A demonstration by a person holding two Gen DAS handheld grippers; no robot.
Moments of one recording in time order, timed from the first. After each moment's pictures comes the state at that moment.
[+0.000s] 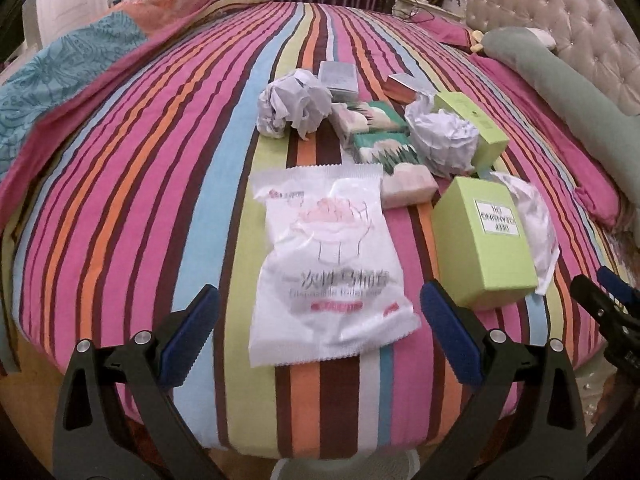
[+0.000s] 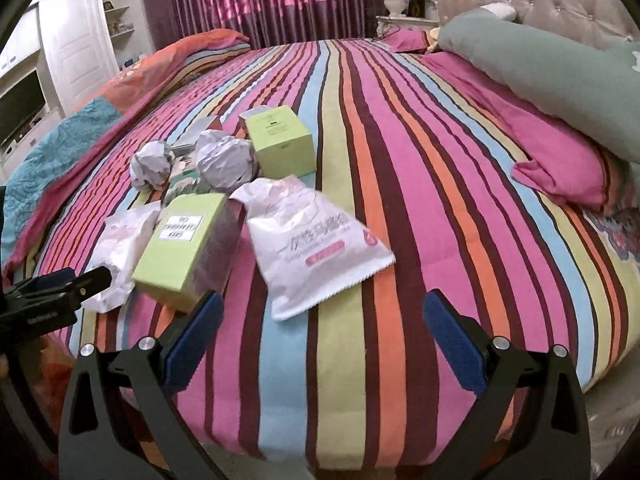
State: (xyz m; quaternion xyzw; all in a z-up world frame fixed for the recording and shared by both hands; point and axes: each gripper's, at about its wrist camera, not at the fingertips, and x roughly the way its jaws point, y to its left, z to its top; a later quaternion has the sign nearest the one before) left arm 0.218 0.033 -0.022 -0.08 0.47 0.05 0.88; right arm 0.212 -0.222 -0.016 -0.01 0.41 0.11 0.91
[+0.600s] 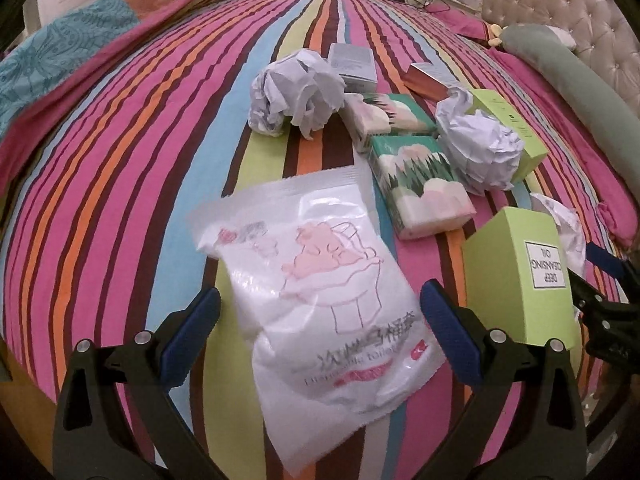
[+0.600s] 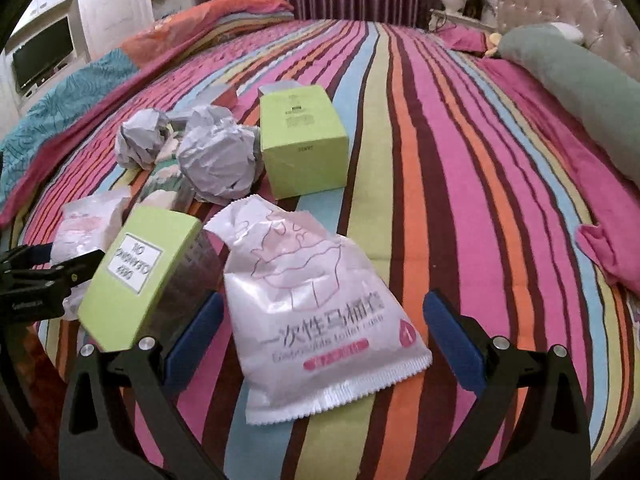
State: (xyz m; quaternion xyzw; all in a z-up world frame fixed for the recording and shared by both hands) left arm 0.262 0.039 -0.045 -0.09 0.48 0.06 0.87; right arm 0.286 -0.194 -0.043 -0.08 0.44 0.17 0.88
